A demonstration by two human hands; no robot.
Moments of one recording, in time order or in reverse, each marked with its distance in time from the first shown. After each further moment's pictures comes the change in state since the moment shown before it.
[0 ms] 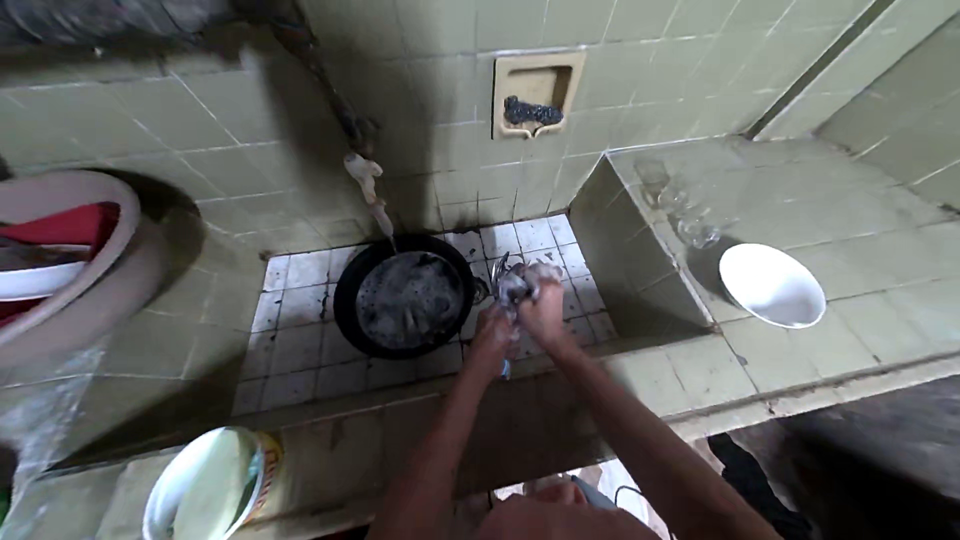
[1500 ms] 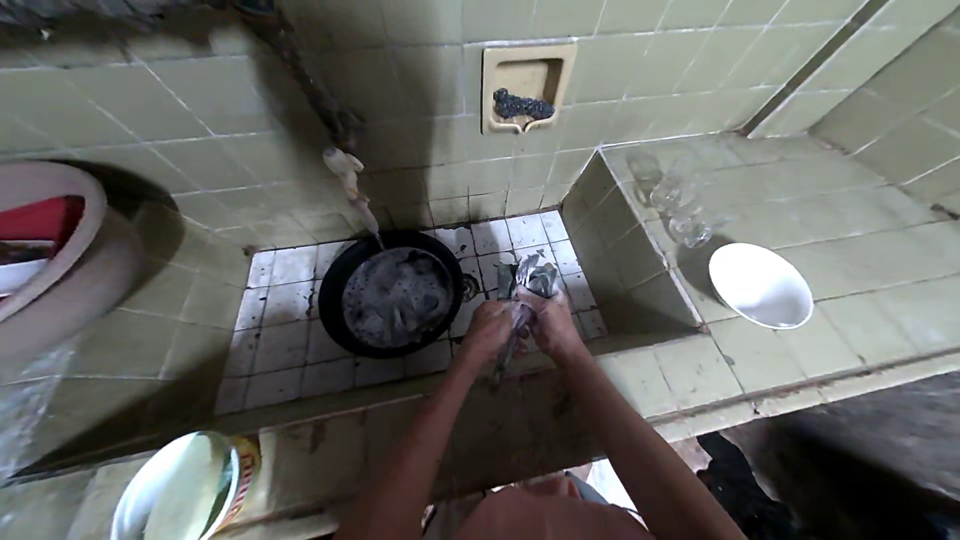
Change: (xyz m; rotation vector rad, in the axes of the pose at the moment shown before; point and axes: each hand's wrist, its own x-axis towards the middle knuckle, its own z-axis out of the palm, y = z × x) left_hand 0.002 0.009 0.005 0.496 -0.149 0.176; right_hand -0.011 0.000 -0.026 0.995 0.018 0.857
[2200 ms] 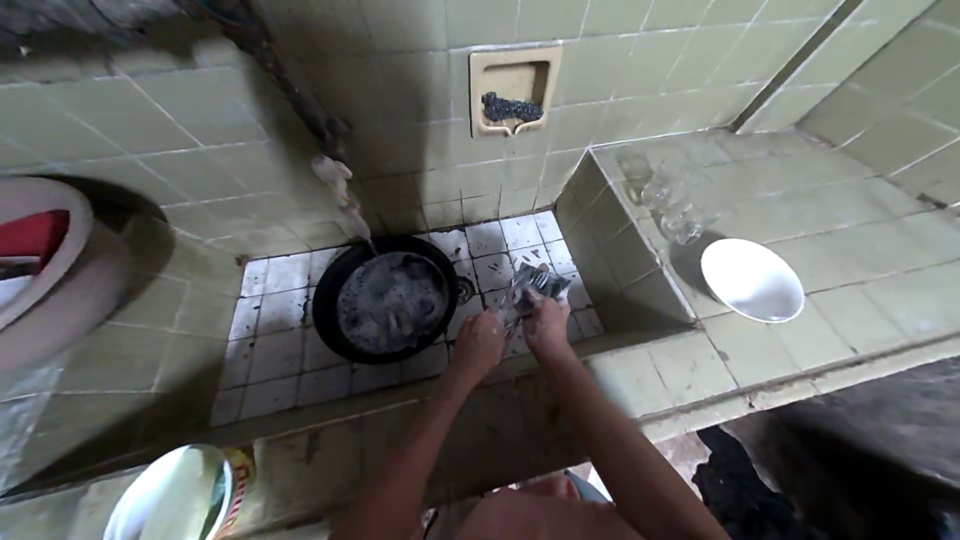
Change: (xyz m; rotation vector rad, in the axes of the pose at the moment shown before) left_hand 0.002 0.008 0.001 0.649 -0.039 0.002; right_hand 0.011 0.010 0.018 0.258 0.363 -0.100
